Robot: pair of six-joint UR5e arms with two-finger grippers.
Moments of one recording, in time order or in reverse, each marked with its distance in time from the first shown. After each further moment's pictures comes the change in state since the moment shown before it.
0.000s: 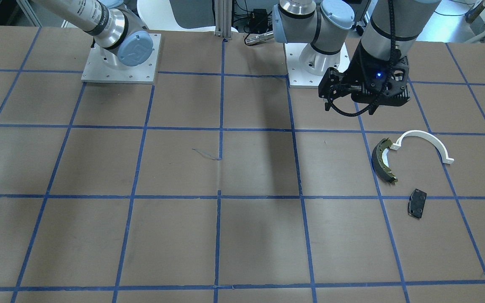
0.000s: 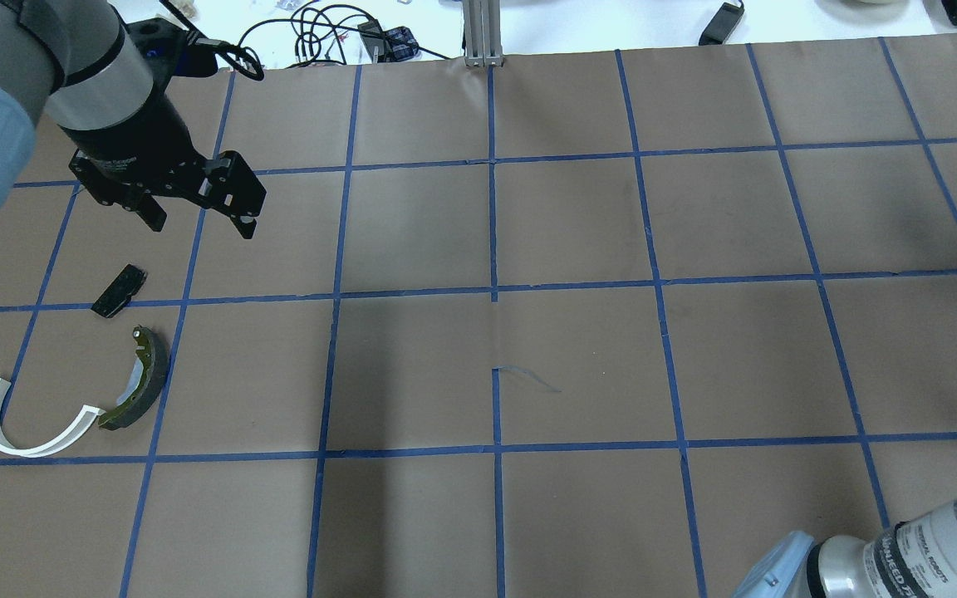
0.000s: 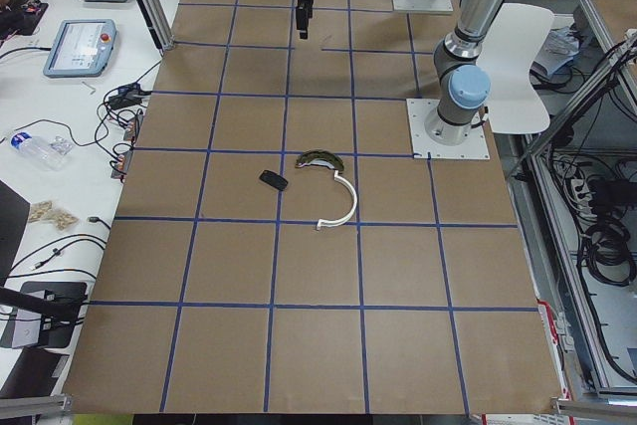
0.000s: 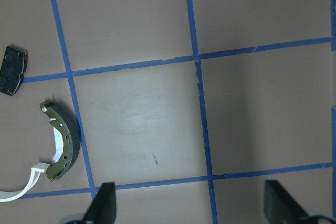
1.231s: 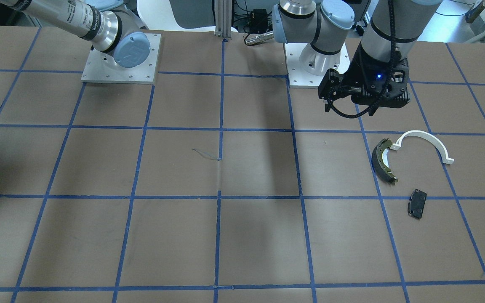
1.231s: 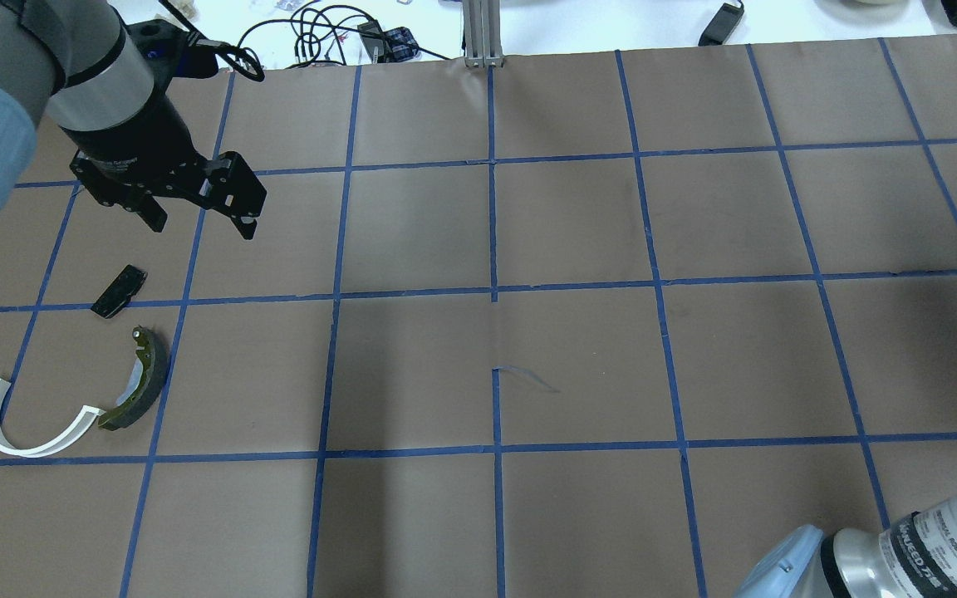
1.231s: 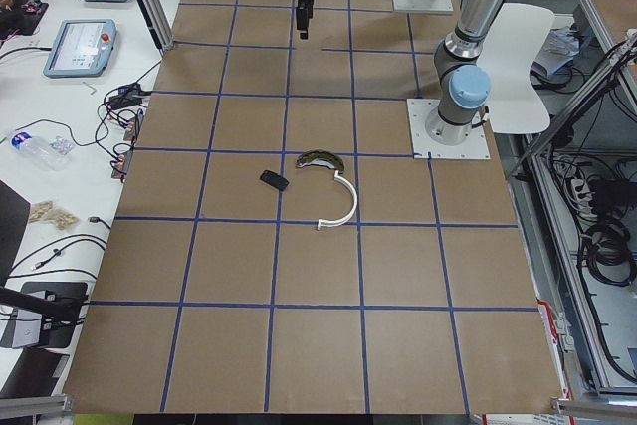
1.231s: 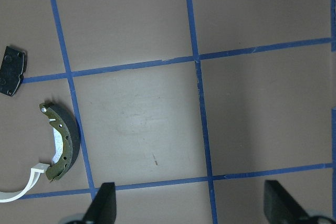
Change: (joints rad) left arm 0.000 -0.003 0.000 0.002 -0.001 0.000; right arm -0.044 0.060 0.035 -0.021 -0.011 0.155
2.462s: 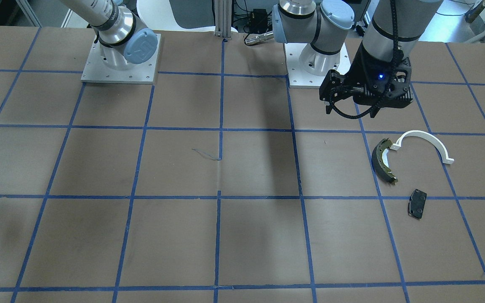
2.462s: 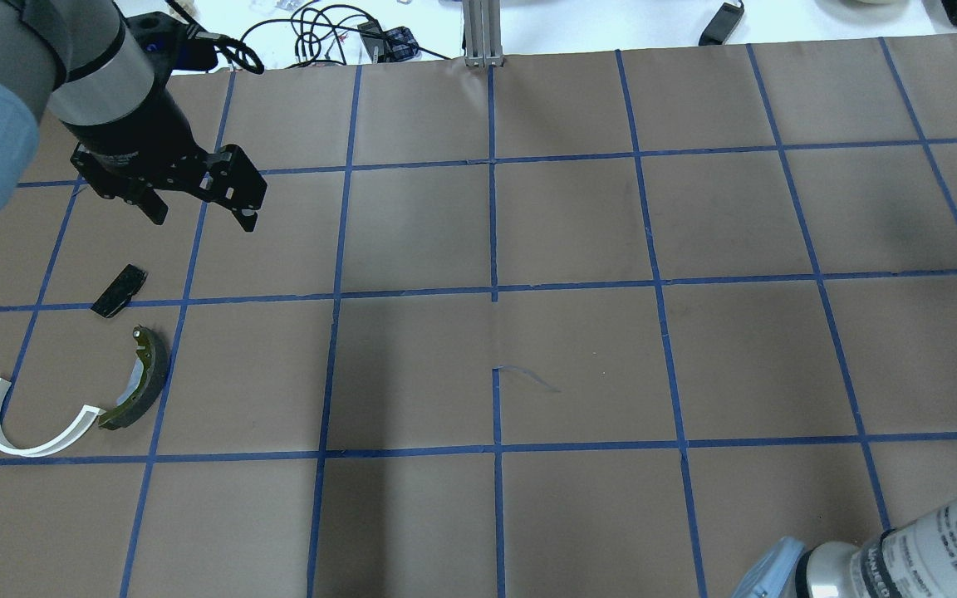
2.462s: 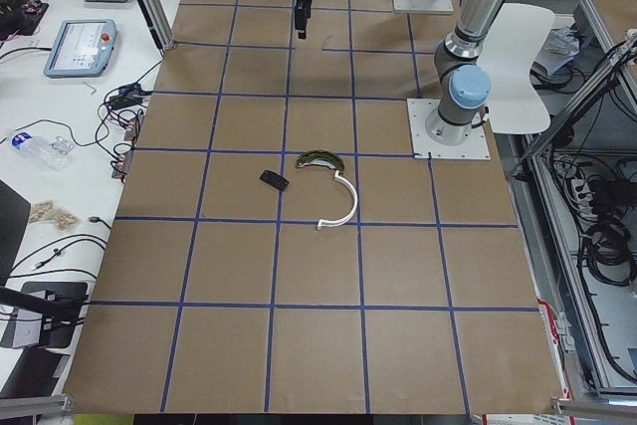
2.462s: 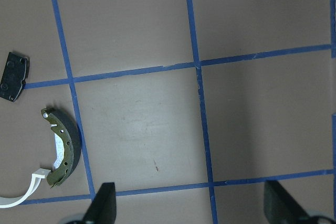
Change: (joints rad) left arm 0.000 -0.003 0.005 0.020 -0.001 -0.003; right arm 0.214 -0.264 -0.008 0.296 -0.126 0.347
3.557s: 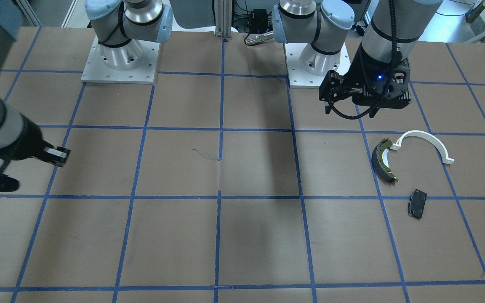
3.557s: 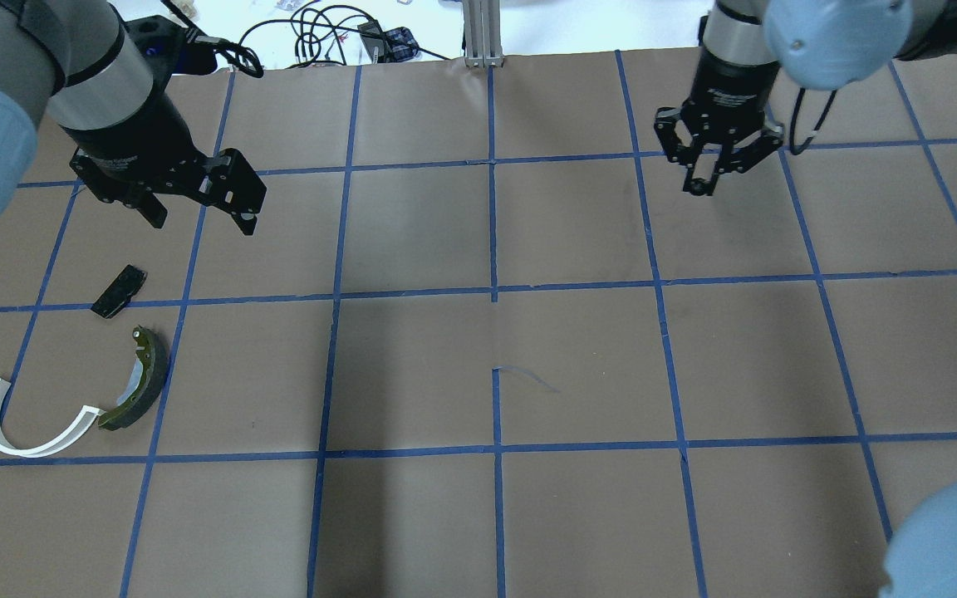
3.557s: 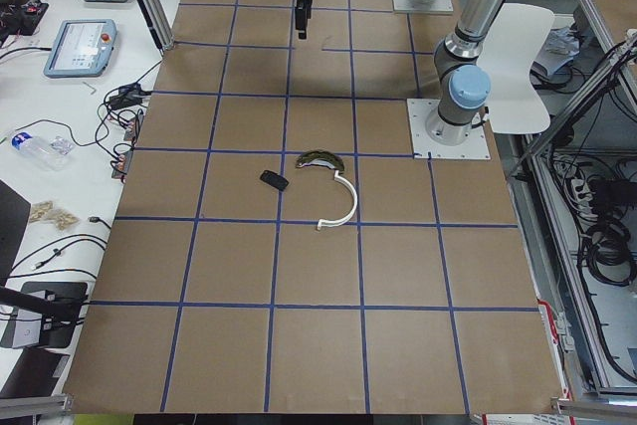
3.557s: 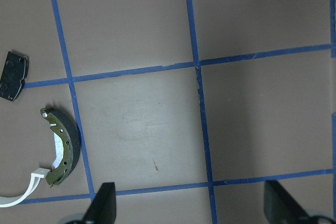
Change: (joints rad) left arm 0.000 0.004 -0.011 0.001 0.000 0.003; right arm 0.810 -0.084 0.007 0.149 0.125 1.233
